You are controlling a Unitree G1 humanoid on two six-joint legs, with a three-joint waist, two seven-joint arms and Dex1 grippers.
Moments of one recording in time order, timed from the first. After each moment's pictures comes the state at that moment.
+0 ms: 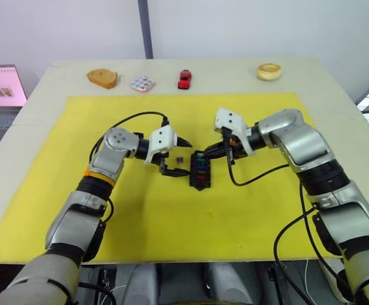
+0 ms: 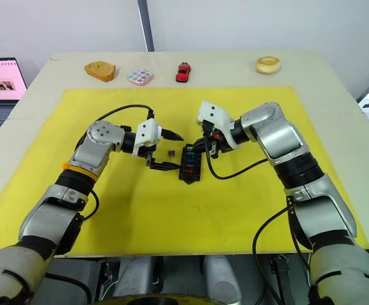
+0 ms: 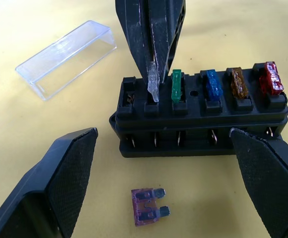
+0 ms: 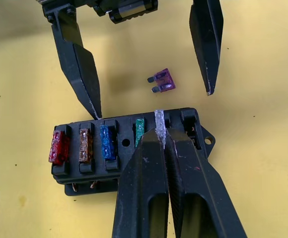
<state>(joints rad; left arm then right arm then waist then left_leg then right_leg) -0.86 0.37 -0.23 0.62 -0.07 -0.14 -1.34 -0.92 -0.61 0.35 0.17 0.13 0.71 1.29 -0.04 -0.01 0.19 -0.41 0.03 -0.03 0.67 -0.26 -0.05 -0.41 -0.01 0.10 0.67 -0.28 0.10</state>
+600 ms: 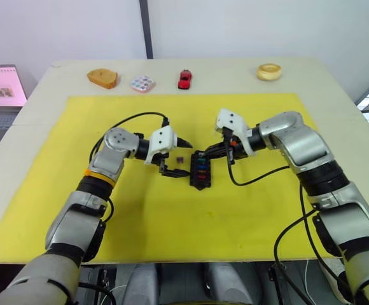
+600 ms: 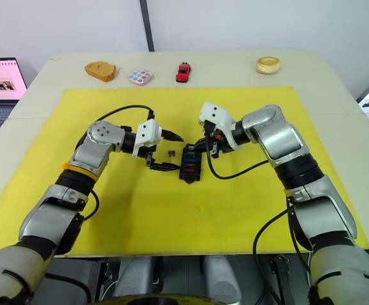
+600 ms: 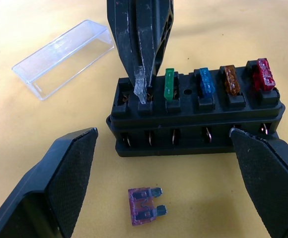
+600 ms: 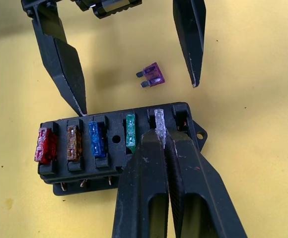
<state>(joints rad) -0.86 0.37 -0.23 0.62 -0.07 -0.14 -1.34 -0.91 -0.61 0.35 0.20 0.13 0.67 1.26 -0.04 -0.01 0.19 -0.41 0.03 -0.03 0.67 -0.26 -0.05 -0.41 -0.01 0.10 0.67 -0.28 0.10</state>
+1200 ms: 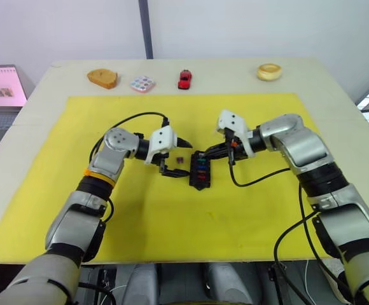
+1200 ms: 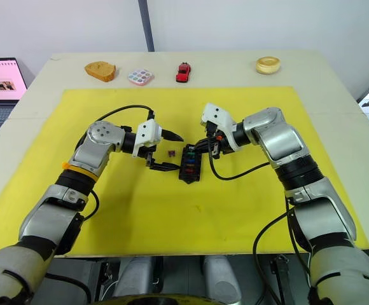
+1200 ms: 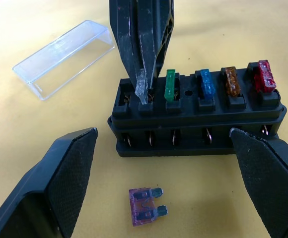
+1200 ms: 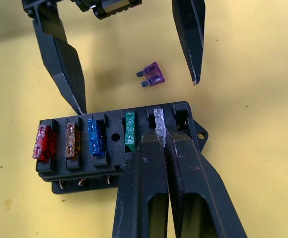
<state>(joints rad) -0.86 0.37 -0.23 0.62 -0.07 -0.14 -1.34 -0.90 -0.60 0.34 0.25 0.15 0.62 1.26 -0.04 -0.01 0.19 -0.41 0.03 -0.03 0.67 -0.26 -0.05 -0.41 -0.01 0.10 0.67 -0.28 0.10</state>
